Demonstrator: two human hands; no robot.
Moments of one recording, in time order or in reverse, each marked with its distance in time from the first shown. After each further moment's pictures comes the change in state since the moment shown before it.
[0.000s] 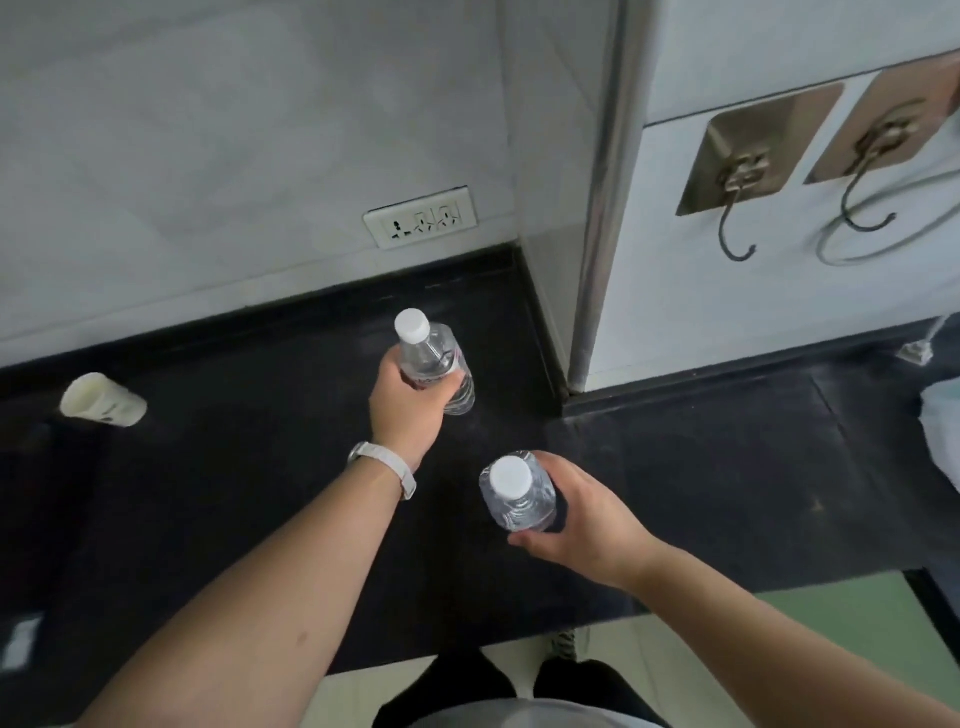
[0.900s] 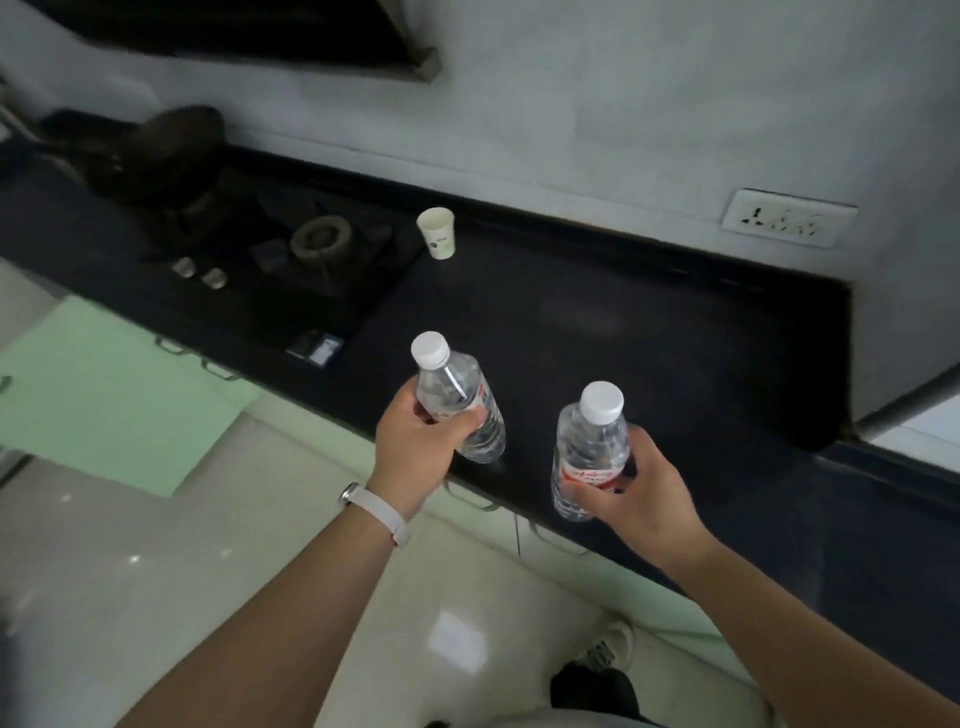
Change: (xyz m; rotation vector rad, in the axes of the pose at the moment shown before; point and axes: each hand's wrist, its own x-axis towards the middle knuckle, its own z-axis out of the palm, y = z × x) left_hand -0.204 -0.108 -0.263 -0.277 0.416 -0.195; right_hand -0.038 -0.142 0.142 0.100 -0.207 -0.047
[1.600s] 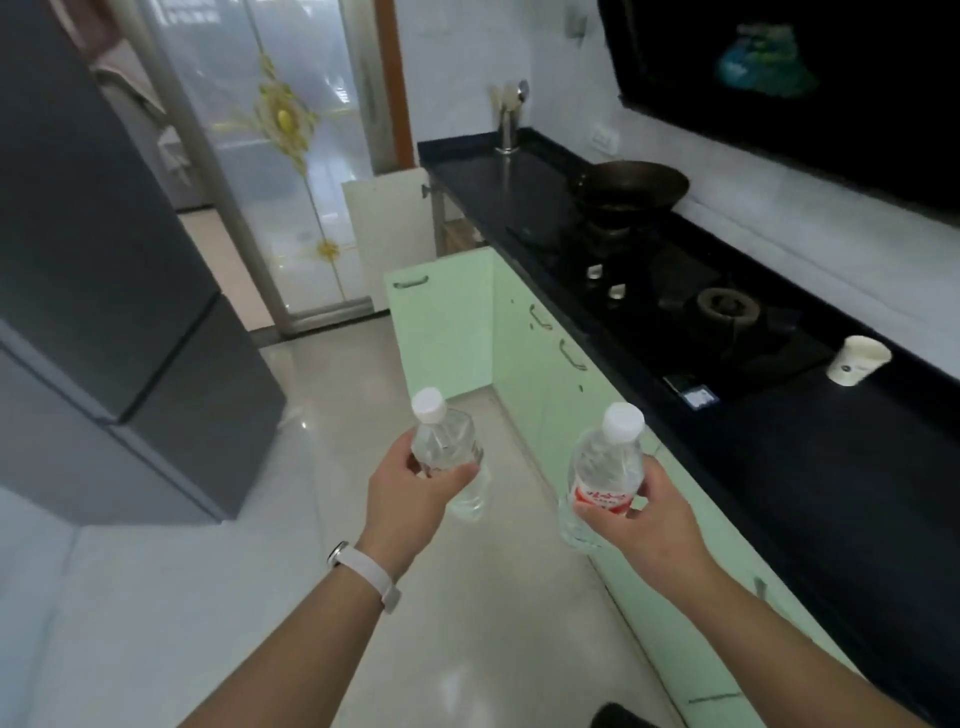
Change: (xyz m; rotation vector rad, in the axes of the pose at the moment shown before) left_hand -0.169 -0.137 -0.419 -0.185 0.671 -0.057; right_hand -0.118 -0.180 0.360 -0.103 -0.486 -0.361
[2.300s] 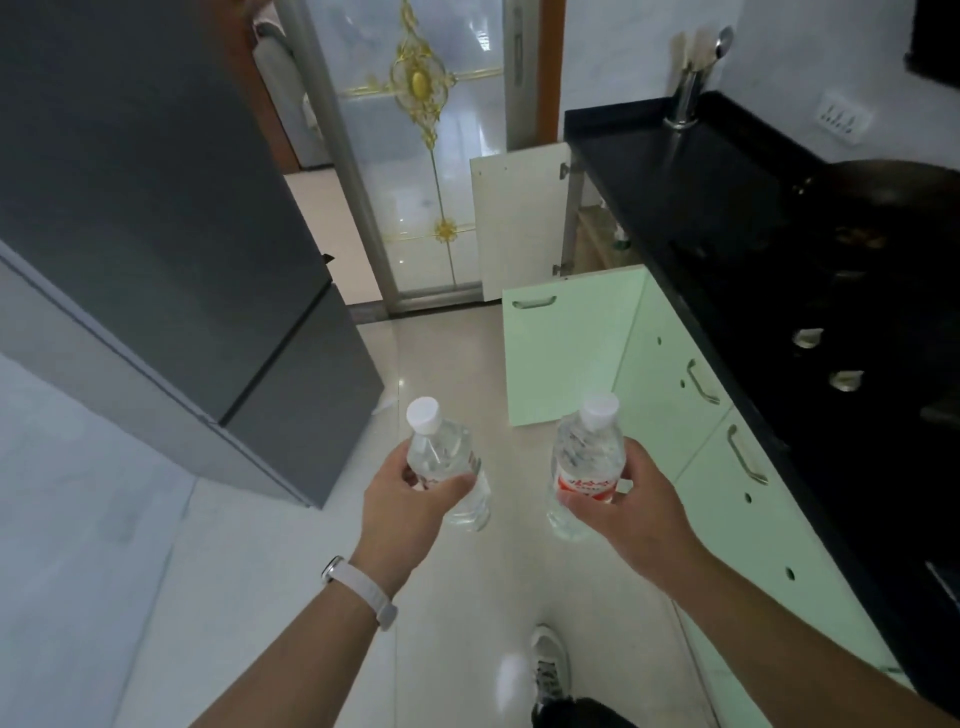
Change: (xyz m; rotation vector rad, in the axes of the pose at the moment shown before) left_hand 0.230 -0.010 -0.085 0.112 0.264 -0.138; right_hand 0.271 -0.083 0.171 0.052 -0.342 -0.065
